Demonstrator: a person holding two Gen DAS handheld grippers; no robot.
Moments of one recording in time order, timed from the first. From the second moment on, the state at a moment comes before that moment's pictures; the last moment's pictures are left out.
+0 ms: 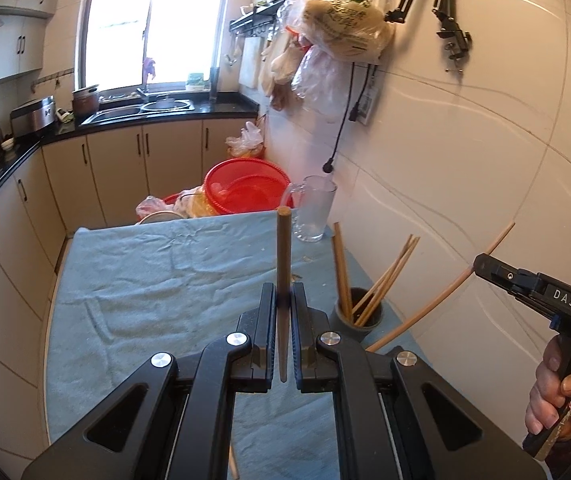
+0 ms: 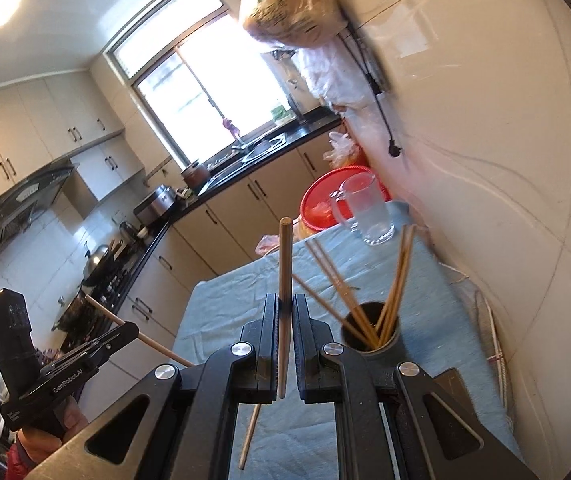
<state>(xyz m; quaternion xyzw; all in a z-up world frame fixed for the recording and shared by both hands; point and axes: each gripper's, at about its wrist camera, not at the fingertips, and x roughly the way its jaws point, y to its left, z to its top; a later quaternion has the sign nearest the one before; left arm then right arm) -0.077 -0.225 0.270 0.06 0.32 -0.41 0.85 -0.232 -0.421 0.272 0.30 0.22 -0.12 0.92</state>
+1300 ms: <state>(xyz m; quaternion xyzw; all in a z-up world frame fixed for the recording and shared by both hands) -0.060 -0.378 0.250 0.09 0.35 -0.46 0.81 -0.214 -0.512 0.251 0.29 0.23 -0.19 0.91</state>
